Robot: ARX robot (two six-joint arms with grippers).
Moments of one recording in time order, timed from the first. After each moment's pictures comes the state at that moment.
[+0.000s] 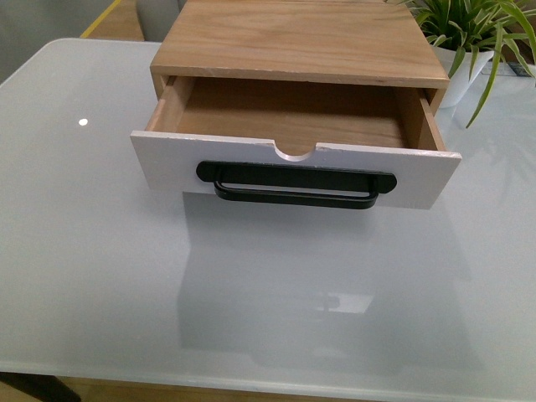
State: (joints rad) left arm 0.00 0.01 0.02 0.00 0.00 0.00; right arm 0.00 0.01 0.02 0.00 0.00 -0.01
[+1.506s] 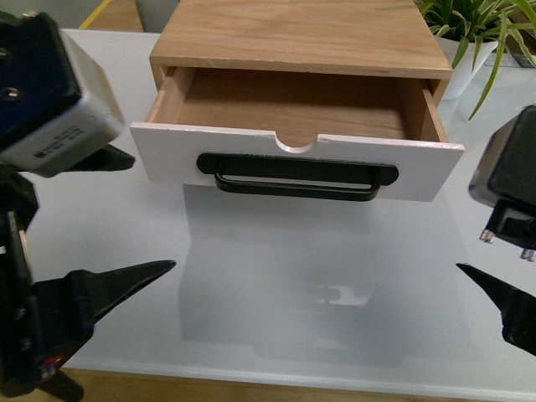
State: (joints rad) left arm -0.26 1.50 0.45 0.38 0.51 0.71; right arm 0.27 1.37 0.40 0.29 -0.04 -0.99
